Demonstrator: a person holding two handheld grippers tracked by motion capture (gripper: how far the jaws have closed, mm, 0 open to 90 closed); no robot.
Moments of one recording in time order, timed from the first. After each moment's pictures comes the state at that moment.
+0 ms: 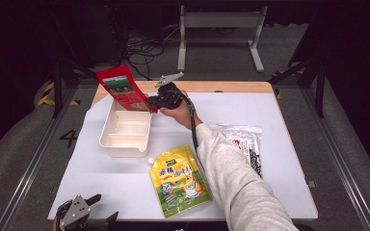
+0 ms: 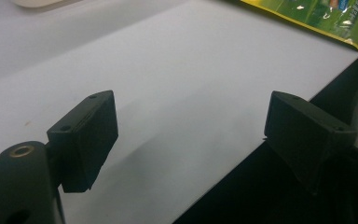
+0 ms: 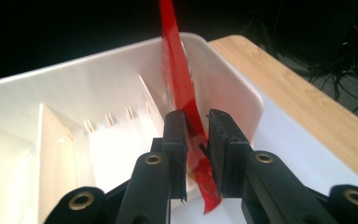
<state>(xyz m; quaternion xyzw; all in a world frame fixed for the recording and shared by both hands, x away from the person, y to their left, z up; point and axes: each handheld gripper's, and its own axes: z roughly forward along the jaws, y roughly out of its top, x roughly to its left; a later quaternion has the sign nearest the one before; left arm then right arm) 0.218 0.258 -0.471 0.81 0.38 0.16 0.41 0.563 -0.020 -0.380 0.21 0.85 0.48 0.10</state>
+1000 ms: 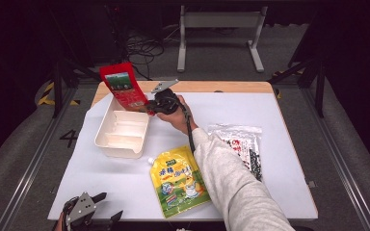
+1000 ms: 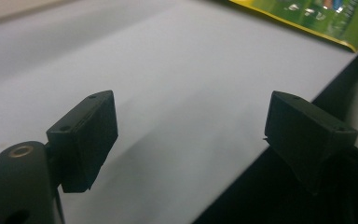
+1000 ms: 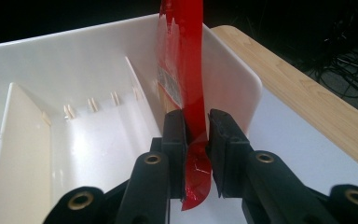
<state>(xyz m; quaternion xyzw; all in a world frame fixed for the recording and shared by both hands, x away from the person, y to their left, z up) 0.230 0.253 -0.468 0.81 0.37 0.17 0.42 0.559 -0.008 -0.397 0.22 0.85 0.46 0.14</state>
